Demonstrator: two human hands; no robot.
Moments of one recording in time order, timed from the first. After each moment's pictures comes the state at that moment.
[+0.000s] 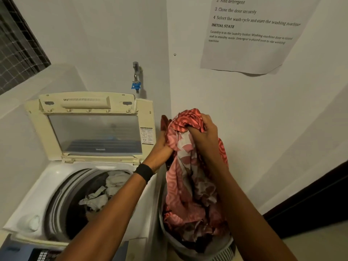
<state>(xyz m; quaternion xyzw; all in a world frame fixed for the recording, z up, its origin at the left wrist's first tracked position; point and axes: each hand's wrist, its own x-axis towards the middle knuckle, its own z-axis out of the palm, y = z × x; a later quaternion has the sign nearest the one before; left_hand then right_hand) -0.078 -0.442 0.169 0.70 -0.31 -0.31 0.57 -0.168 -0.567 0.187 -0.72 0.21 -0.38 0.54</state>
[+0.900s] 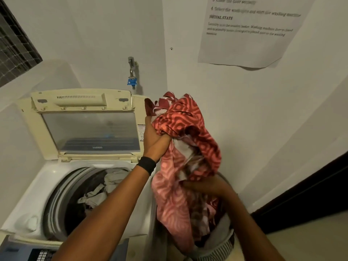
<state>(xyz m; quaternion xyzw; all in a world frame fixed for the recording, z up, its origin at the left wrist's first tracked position) -0.056 -0.461 0.163 0.72 -0.24 -0.09 0.64 -0.255 -0.544 0.114 -0.80 0.24 0.01 0.55</state>
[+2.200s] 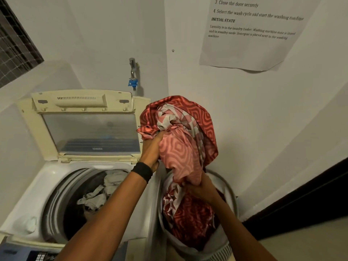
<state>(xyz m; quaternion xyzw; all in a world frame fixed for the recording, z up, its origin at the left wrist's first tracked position) -0.068 -0.443 0.165 0.65 -0.06 -0.31 0.69 -0.235 -0.556 0.023 -0.81 0.30 -0.06 0.51</state>
